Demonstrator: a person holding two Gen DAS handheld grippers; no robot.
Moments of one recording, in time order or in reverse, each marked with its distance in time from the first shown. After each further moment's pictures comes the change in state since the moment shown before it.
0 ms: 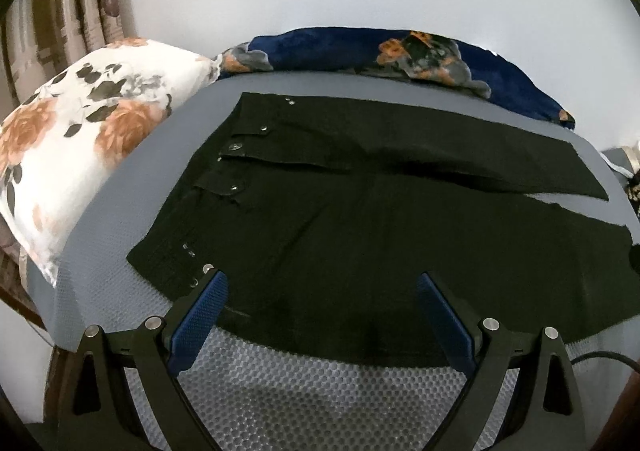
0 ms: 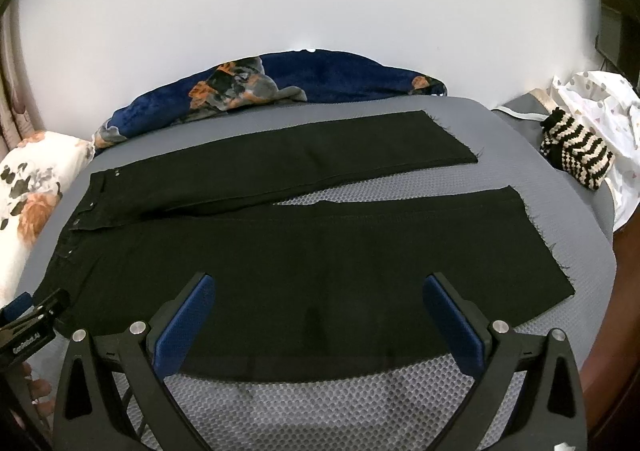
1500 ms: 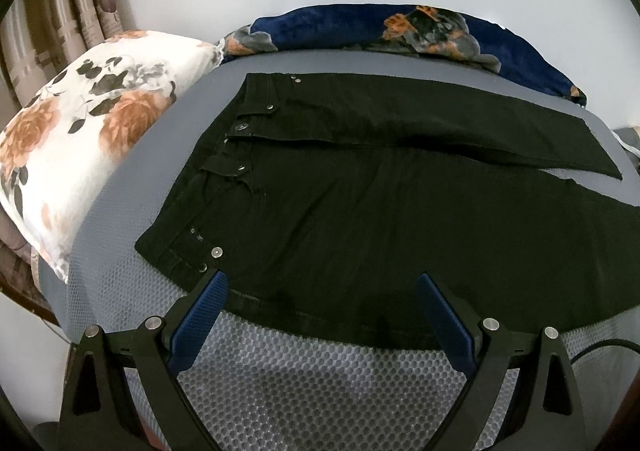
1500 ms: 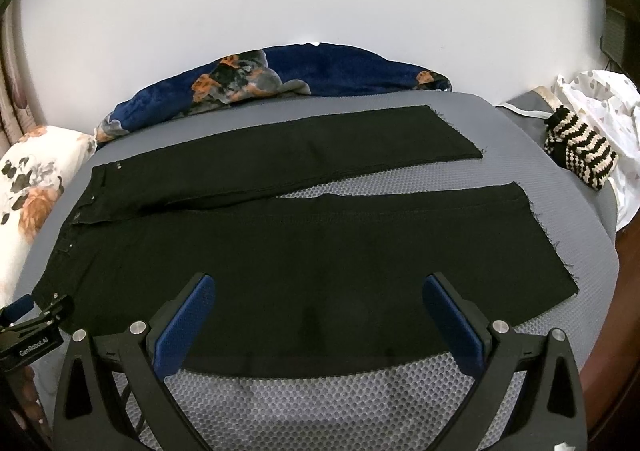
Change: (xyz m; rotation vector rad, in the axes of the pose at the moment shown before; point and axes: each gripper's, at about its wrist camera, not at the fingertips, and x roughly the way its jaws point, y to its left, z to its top) left arm 0.007 -0.003 -0.004 0.028 0.071 0.054; right arm 0.004 0.001 -0.001 -0.007 0.025 0.016
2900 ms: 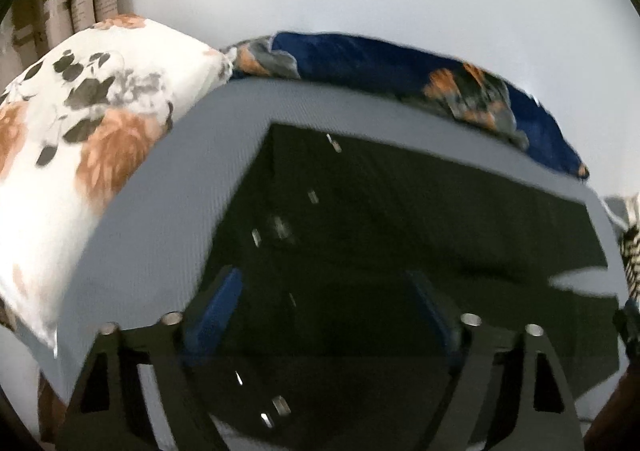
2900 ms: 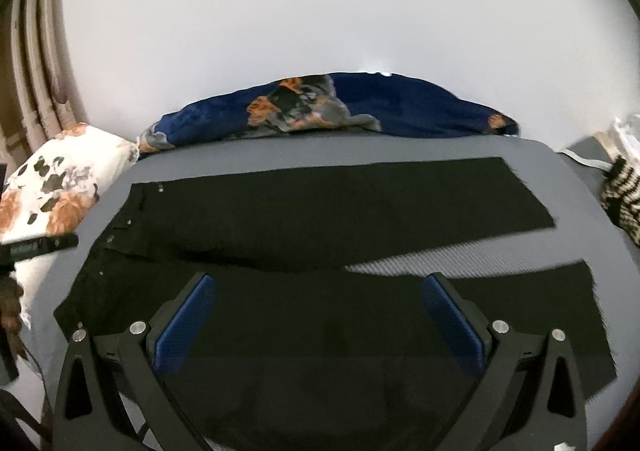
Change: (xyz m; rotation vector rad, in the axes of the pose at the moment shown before) left arm 0.055 0.109 0.139 -0.134 0.001 -0.154; right arm 0.051 0.056 0.071 -0.095 -0.055 0.188
